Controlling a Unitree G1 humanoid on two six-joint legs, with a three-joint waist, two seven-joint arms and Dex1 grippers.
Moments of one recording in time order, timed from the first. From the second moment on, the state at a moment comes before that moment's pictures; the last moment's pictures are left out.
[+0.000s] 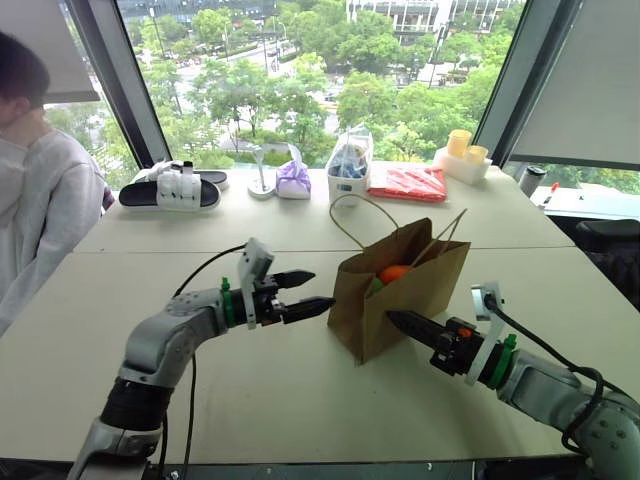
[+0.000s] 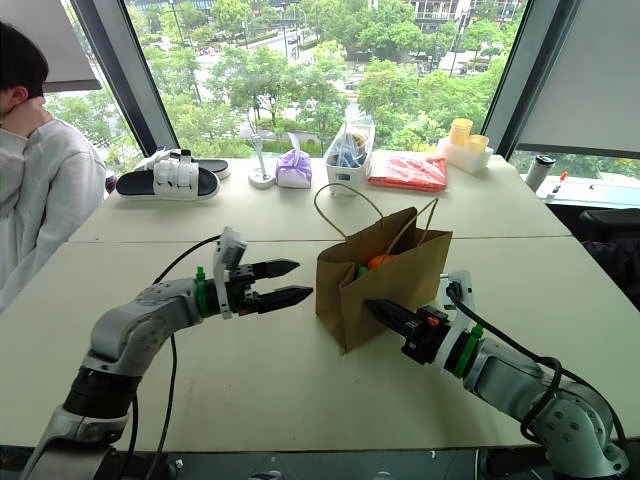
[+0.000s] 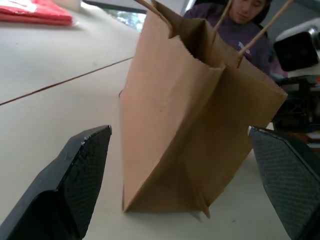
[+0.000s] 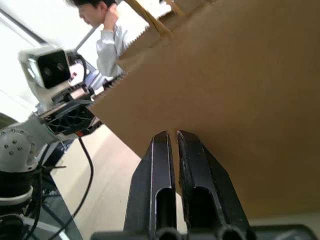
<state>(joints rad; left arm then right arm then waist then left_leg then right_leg) -0.51 0.43 -0.09 -0.10 -0.61 0.64 -0.90 -0.04 -0.64 -0.20 -0.47 1.34 0.83 0.26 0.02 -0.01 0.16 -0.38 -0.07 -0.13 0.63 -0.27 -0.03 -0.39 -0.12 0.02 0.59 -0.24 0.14</state>
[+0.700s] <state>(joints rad) -0.56 0.24 -0.26 0.04 -0.39 0.48 -0.88 -0.13 -0.52 -0.17 -0.43 1.25 0.84 0.23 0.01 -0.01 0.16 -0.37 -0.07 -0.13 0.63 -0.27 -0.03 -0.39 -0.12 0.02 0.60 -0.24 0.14</state>
